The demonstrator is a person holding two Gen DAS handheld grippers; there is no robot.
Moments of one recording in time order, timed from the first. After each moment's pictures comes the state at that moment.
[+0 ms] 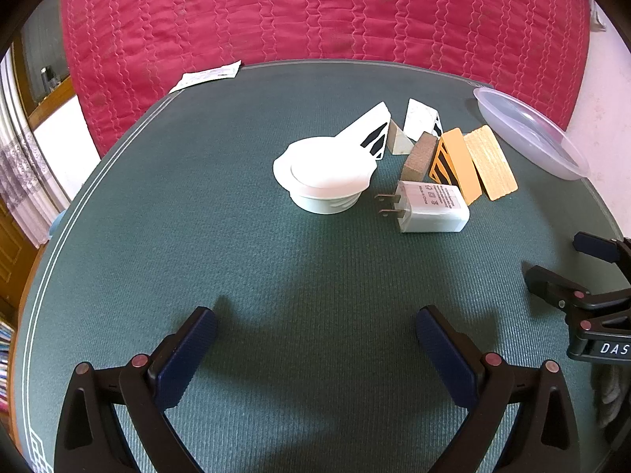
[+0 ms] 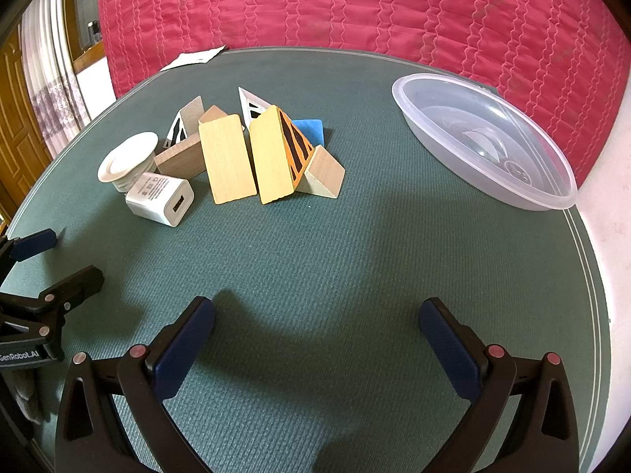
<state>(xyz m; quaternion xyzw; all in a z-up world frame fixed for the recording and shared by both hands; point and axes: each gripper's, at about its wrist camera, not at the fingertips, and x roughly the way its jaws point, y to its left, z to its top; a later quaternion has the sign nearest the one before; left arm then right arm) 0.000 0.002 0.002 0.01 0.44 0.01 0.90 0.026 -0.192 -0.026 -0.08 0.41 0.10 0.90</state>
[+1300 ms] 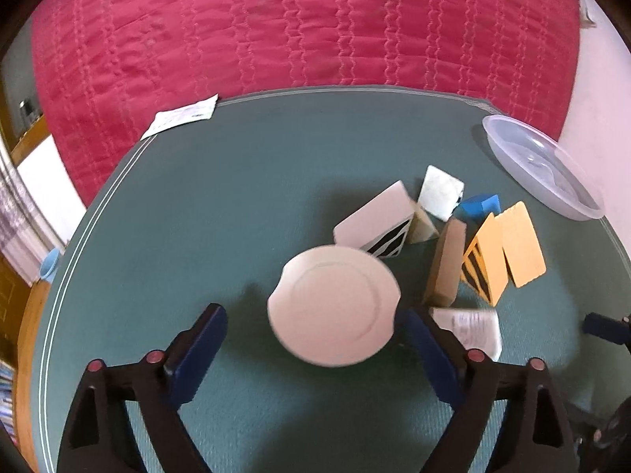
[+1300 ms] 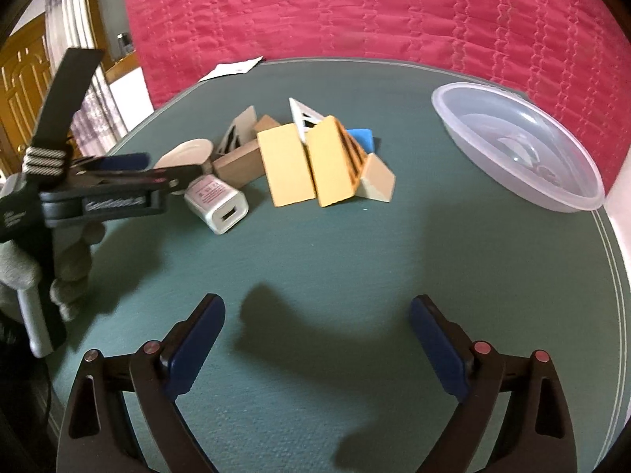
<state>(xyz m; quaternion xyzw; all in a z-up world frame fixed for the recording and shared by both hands) 0.077 0.005 0.023 0.04 0.41 -0.03 0.91 0.010 -0.181 -0.019 -0.05 0.40 0.17 0.90</state>
